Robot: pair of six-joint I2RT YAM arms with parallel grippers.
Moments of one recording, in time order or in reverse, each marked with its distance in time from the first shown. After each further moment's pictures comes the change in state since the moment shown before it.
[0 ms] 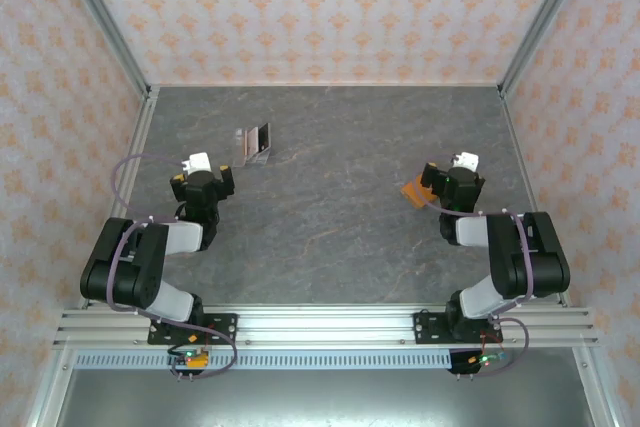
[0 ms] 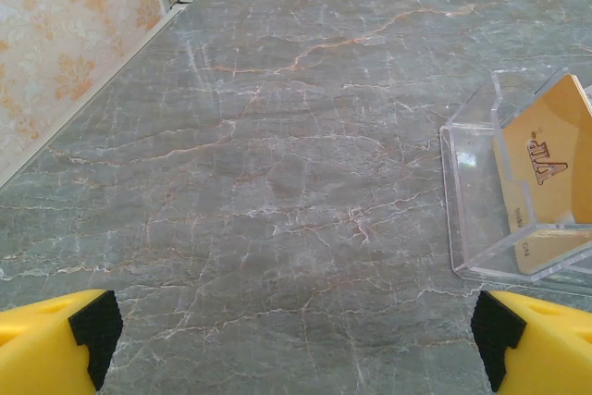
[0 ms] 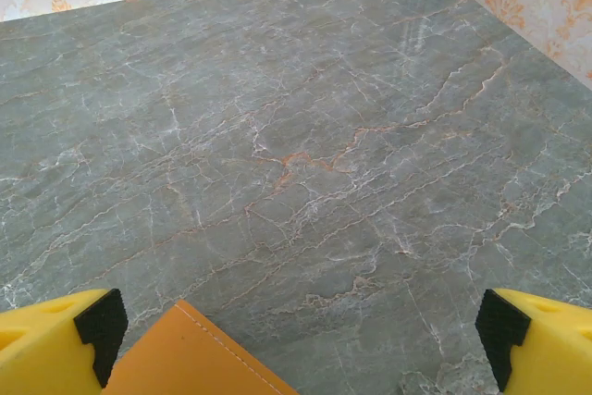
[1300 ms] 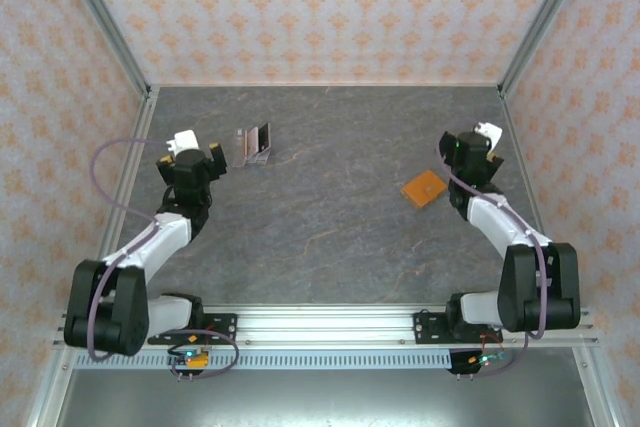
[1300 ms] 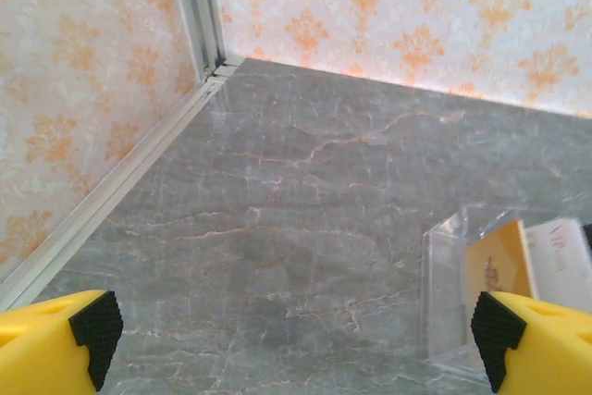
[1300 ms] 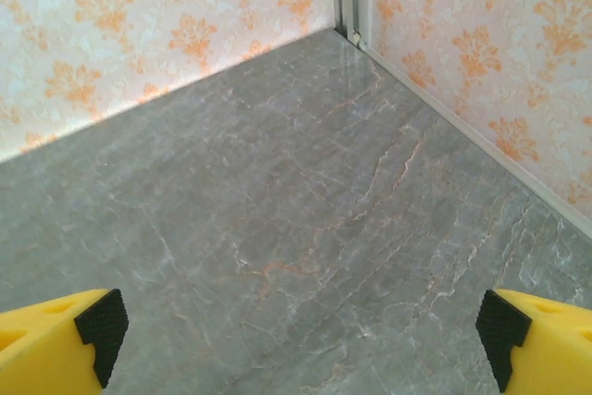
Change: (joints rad) left arm -0.002 -0.287 0.230 -0.481 -0.049 -0.082; right arm 0.000 -0.192 0.378 -0.637 0.147 0.201
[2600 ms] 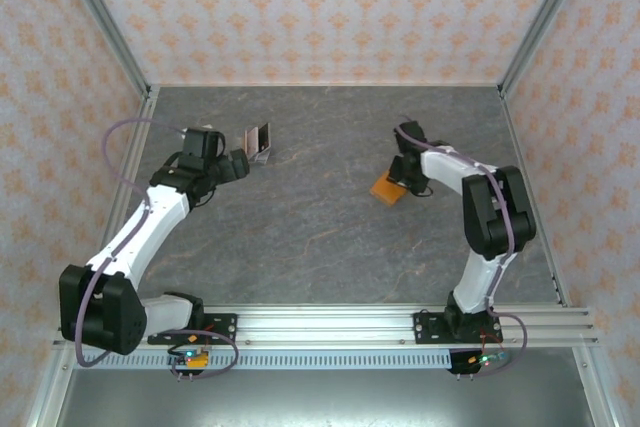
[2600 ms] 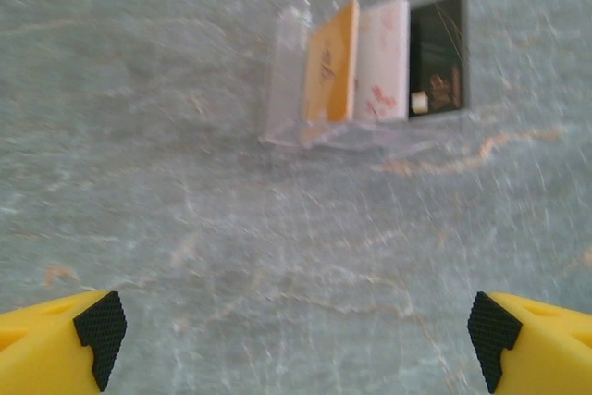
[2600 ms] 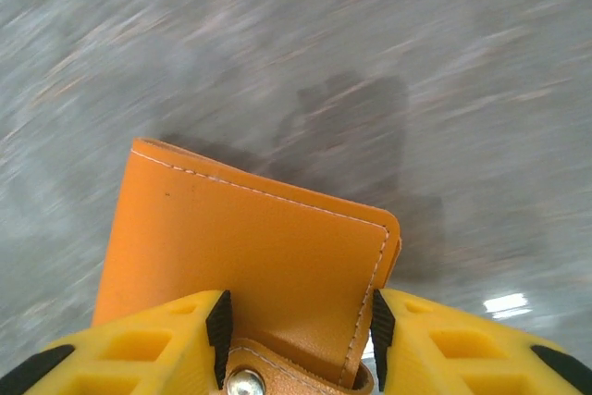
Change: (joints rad) left arm -0.114 0.067 0.350 -0.759 0.320 -0.246; right arm 0.306 0.511 0.394 -0.616 -0.336 0.284
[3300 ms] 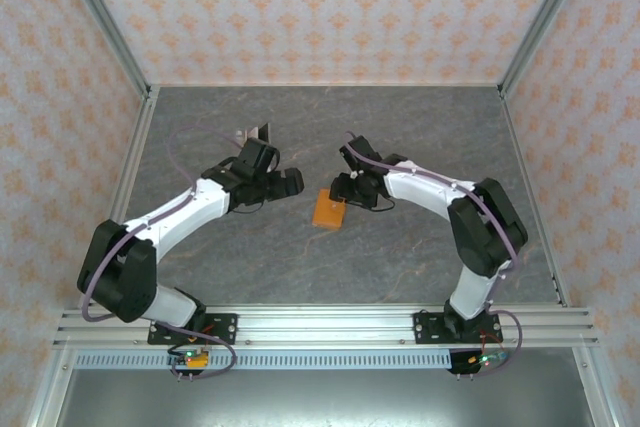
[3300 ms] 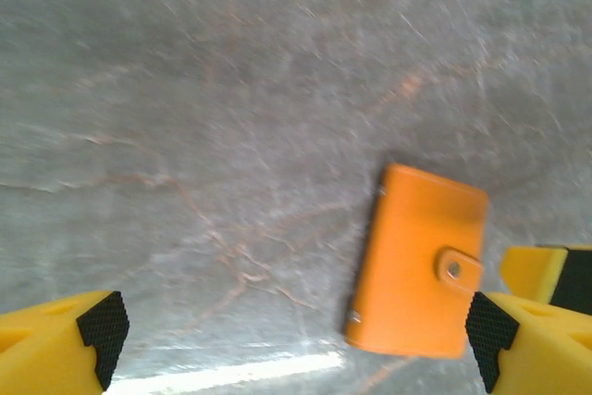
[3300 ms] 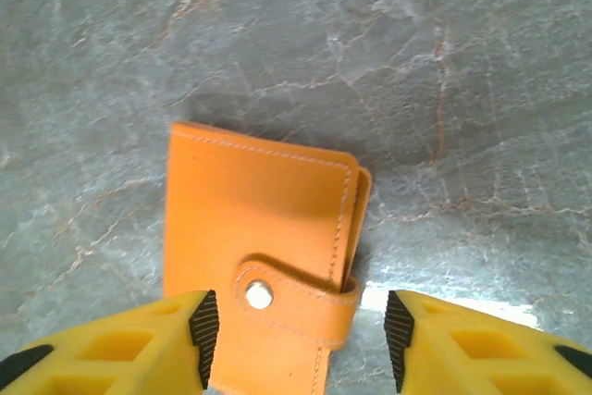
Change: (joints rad) left arm -0.275 0.192 0.003 0.095 0.220 -0.266; right arm 0.282 -0.089 -0.013 0.018 -0.204 0.083
